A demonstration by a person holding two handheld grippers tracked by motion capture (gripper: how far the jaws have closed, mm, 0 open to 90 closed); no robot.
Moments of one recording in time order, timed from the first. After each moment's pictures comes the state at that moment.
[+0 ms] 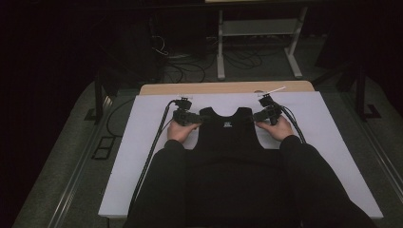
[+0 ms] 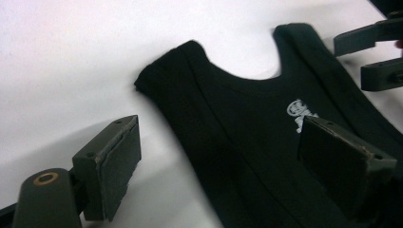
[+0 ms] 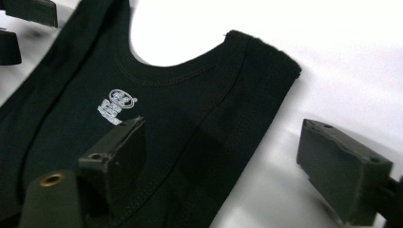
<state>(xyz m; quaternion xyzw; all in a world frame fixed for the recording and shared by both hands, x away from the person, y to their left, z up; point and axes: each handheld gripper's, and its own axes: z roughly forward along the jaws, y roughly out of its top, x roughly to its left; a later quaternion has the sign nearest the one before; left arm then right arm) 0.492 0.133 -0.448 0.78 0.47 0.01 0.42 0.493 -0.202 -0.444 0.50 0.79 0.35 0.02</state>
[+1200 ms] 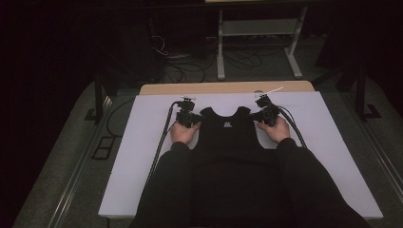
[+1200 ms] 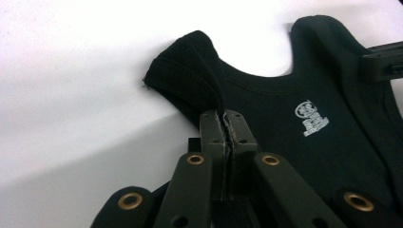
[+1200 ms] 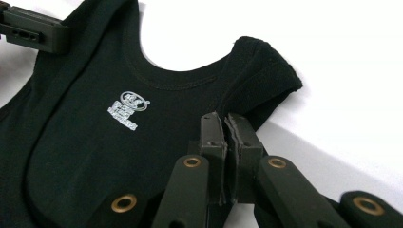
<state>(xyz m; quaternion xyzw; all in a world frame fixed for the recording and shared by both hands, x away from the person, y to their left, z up) 0.485 0.121 -0.444 0.77 0.50 0.03 0.40 0.484 -0.191 -0.436 0.49 0.80 0.35 0.05</state>
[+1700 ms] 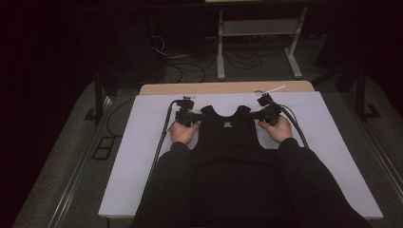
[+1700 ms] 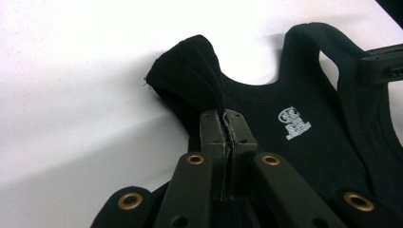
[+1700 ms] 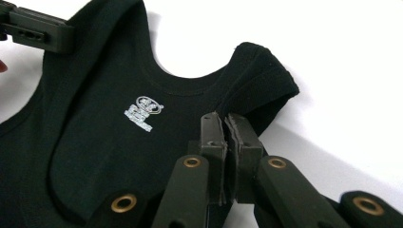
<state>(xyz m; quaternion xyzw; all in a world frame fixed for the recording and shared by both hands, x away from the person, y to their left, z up) 0.477 0.120 -0.432 0.76 0.50 0.04 0.41 0.478 -0.193 -0.423 0.48 0.80 0.36 0.05</state>
